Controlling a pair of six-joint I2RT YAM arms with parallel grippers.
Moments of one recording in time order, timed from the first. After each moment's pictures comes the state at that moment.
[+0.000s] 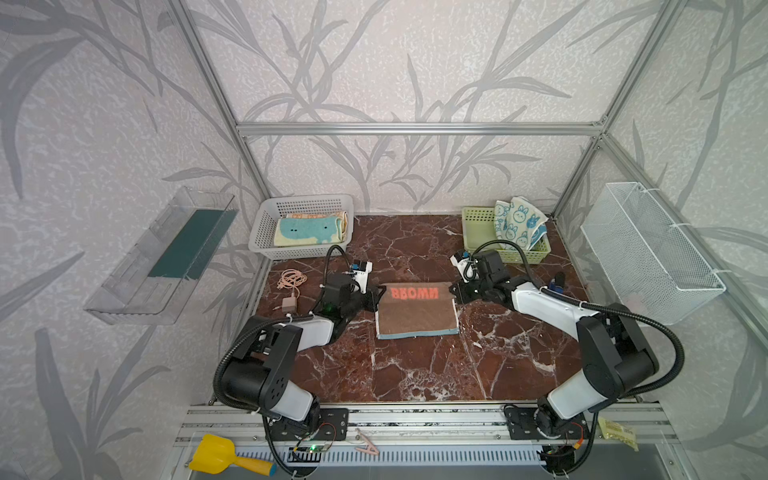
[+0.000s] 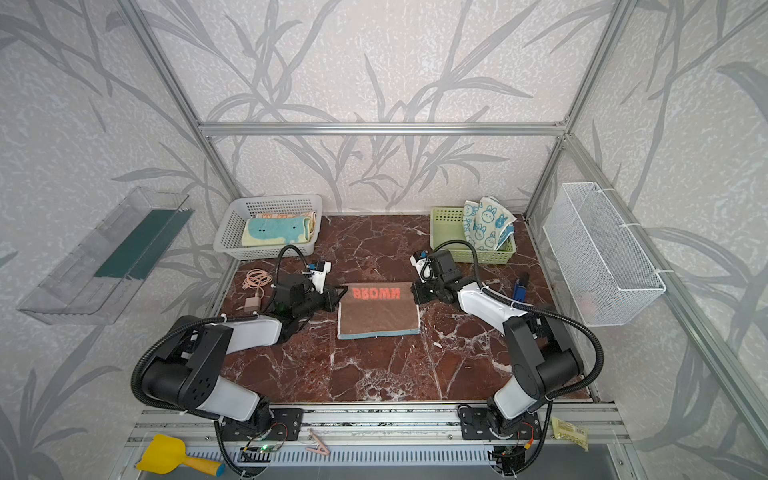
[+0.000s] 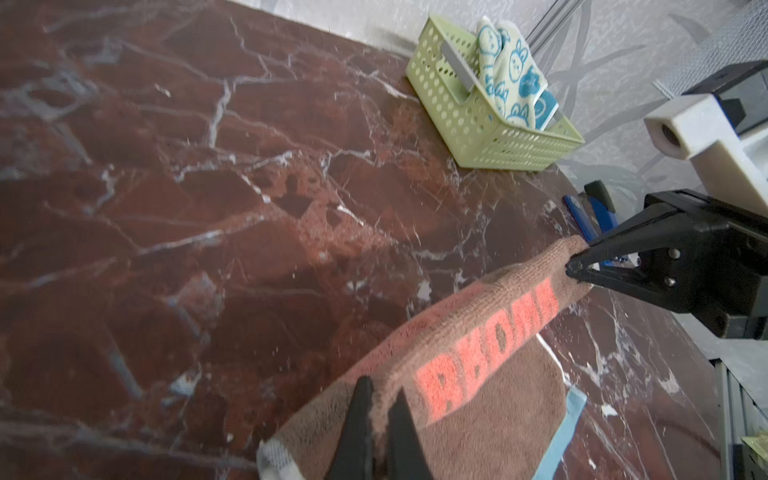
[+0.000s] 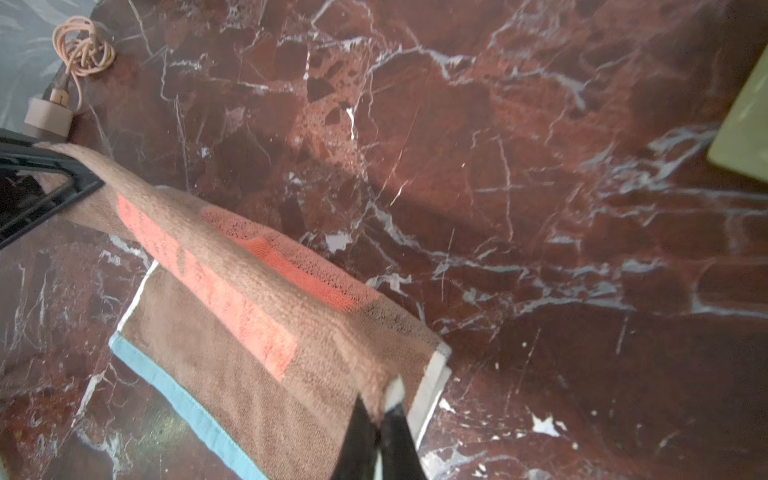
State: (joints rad) left arm -0.27 1.52 0.45 0.60 0.44 -0.33; right arm 0.42 1.59 0.90 -0.17 -0.32 0.12
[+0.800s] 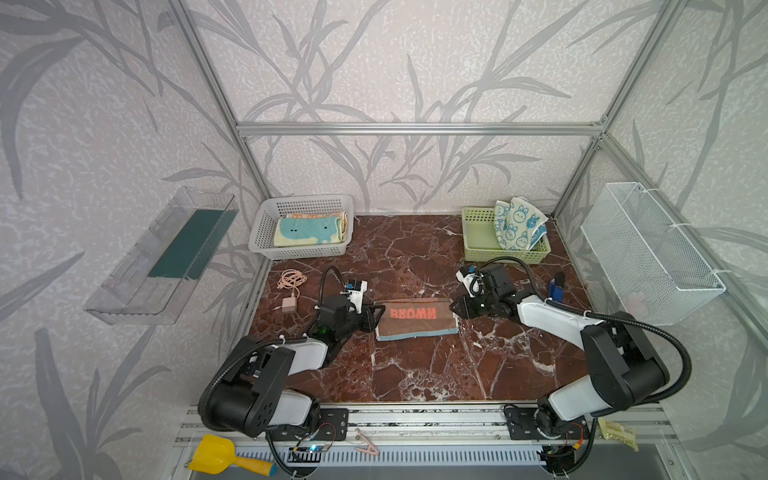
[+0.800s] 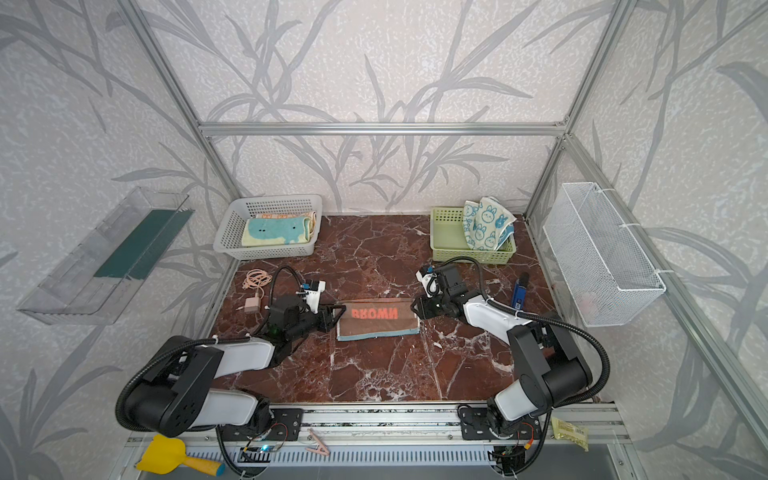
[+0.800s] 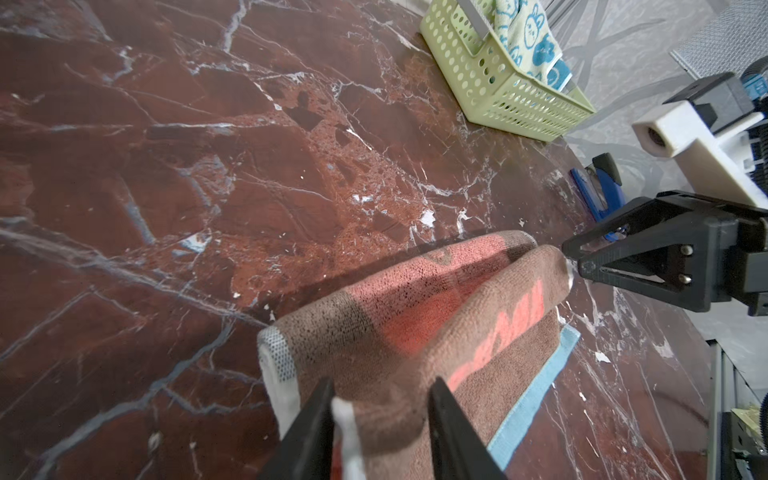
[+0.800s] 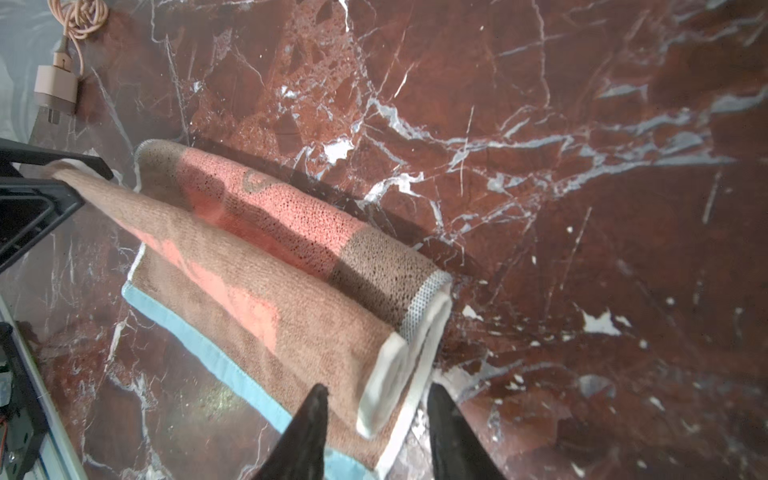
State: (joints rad) left arm -0.31 1.34 0.27 0.59 0.40 -0.37; right arm 0.41 1.50 0.76 -0.19 -0.39 0.19
